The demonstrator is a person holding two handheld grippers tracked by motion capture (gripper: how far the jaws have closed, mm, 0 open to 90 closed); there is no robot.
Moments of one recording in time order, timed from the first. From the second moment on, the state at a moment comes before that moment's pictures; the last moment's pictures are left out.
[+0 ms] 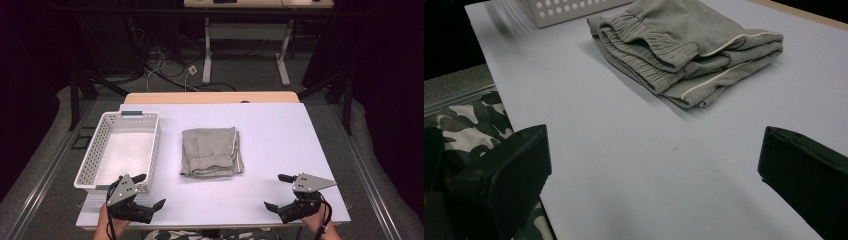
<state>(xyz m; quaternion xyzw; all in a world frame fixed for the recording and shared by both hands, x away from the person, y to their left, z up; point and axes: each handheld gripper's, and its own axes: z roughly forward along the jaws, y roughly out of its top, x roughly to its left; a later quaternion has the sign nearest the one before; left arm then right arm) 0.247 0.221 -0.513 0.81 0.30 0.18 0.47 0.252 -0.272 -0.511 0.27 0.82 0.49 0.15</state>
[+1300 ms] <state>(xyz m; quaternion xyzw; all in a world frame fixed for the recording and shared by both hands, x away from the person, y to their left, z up) 0.248 0.180 -0.511 0.82 0.28 0.18 0.46 0.263 -0.253 -0.507 0.27 0.83 0.47 0.14</state>
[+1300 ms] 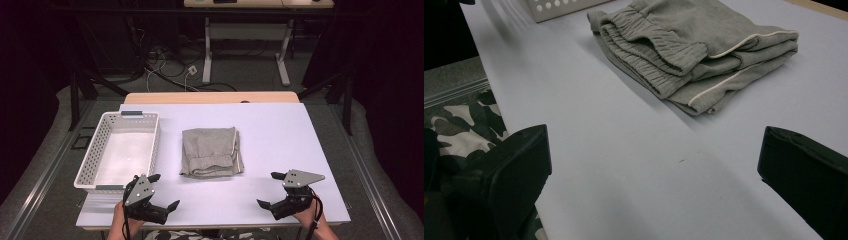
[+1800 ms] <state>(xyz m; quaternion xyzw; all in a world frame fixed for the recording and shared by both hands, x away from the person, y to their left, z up) 0.260 0.148 -0.507 0.83 0.26 0.18 0.46 0.279 -0.233 -0.498 0.28 0.83 0.46 0.14</state>
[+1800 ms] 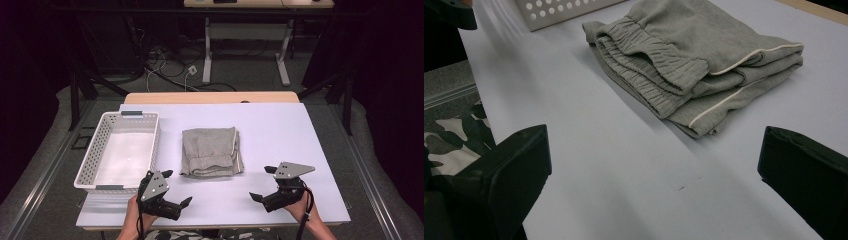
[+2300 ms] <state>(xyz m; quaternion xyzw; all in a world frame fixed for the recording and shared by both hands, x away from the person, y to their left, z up) 0.284 0.131 -0.511 0.83 0.27 0.17 0.45 0.300 -0.220 -0.501 0.29 0.84 0.45 0.12</state>
